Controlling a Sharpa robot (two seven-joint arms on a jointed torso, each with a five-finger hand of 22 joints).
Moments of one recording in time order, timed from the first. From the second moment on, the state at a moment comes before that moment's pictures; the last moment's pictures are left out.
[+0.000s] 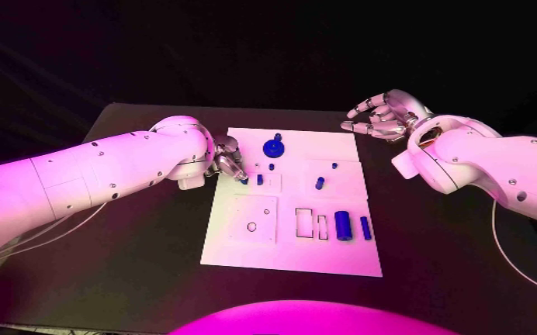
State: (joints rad) left arm 1.21 -0.71 -0.05 1.37 -1.10 0.20 -0.49; left_hand 1.14 -0.22 0.73 0.19 0.38 0.89 0.05 0.75 0.77 1.32 -0.02 1.22 0.95 1.46 -0.07 1.56 1.31 0.06 1.43 0.04 1.47 1.31; right arm 1.31 -0.91 -0.15 1.57 -0.82 -0.52 -0.12; right_hand 1.35 -0.17 0.09 0.29 0.30 0.86 0.15 0.28 0.39 1.41 0.07 1.35 1.31 1.47 0.00 1.52 1.31 0.01 1.47 0.11 1.57 1.31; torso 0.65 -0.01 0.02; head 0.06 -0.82
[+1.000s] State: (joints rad) left arm 1.21 -0.70 -0.05 1.36 -1.08 0.20 -0.50; left_hand 1.09 -0.23 0.71 0.16 0.45 0.91 0.04 0.75 0.77 1.37 -0.04 1.25 1.02 1.46 -0.08 1.56 1.31 0.06 1.44 0.03 1.47 1.31; right arm 1.31 -0.91 -0.15 1.57 -0.82 -0.52 -0.12; right_hand 1.35 -0.17 0.09 0.29 0.30 0.86 0.15 0.29 0.39 1.41 0.07 1.35 1.31 1.47 0.00 1.52 1.31 0.01 1.47 0.11 1.57 1.31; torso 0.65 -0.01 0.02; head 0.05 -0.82
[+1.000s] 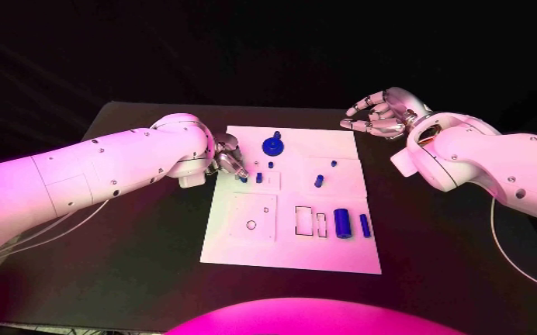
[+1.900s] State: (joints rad) left arm 1.21 -0.69 -0.05 1.34 -1.07 0.20 -0.51; left_hand 1.04 -0.23 0.67 0.13 0.44 0.96 0.02 0.72 0.76 1.37 -0.04 1.25 1.03 1.47 -0.09 1.56 1.31 0.06 1.44 0.02 1.48 1.31; right arm 1.31 -0.91 -0.15 1.57 -0.82 -0.52 -0.12; right_hand 1.35 -0.17 0.09 0.29 0.30 0.86 0.15 0.29 0.39 1.41 0.07 1.35 1.31 1.47 0.00 1.52 1.31 0.01 1.47 0.11 1.57 1.31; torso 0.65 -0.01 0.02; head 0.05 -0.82
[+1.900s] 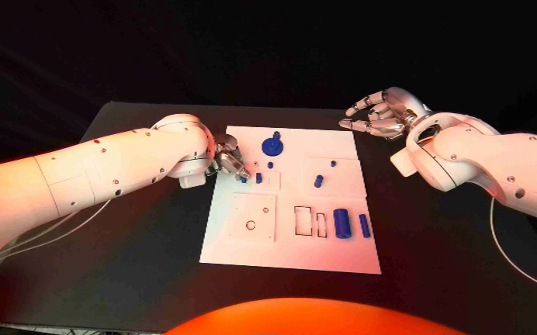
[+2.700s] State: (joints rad) left arm 1.21 -0.68 -0.06 1.33 -1.07 0.19 -0.50; left_hand 1.04 -0.23 0.46 0.25 0.36 0.97 0.02 0.70 0.76 1.37 -0.04 1.25 1.04 1.47 -0.09 1.56 1.31 0.06 1.44 0.02 1.48 1.31; right arm 1.31 -0.92 -0.15 1.57 -0.82 -0.52 -0.12; right_hand 1.35 -0.17 0.09 0.29 0.30 0.86 0.15 0.29 0.39 1.41 0.07 1.35 1.31 1.47 0.00 1.52 1.31 0.01 1.47 0.11 1.57 1.31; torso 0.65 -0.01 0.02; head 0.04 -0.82
